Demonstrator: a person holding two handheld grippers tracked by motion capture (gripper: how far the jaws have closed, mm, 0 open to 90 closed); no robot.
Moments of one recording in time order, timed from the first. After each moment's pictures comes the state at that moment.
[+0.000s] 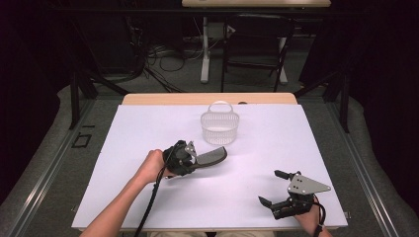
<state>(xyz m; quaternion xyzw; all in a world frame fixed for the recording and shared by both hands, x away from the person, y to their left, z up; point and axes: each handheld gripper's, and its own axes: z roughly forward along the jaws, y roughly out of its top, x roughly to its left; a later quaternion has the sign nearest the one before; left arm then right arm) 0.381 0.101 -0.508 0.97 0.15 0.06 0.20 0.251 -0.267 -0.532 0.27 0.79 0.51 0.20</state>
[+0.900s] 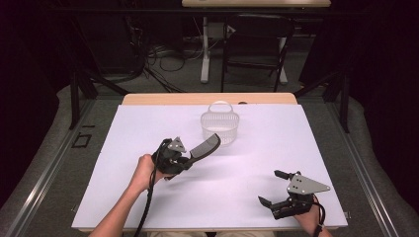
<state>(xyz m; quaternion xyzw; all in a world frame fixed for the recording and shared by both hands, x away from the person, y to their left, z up) 0.368 0.127 -0.498 0.92 0.23 0.07 0.31 0.251 -0.266 -0.533 0.27 0.79 0.51 0.21</state>
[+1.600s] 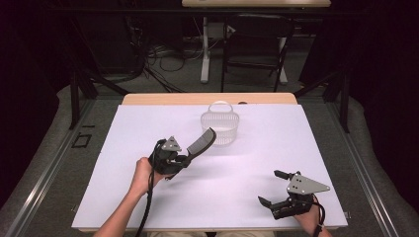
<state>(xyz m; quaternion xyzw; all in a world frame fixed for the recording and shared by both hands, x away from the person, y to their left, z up) 0.363 0.137 -0.501 0.89 0.27 0.10 0.35 0.251 -0.266 -0.532 0.27 0.79 0.51 0.21</state>
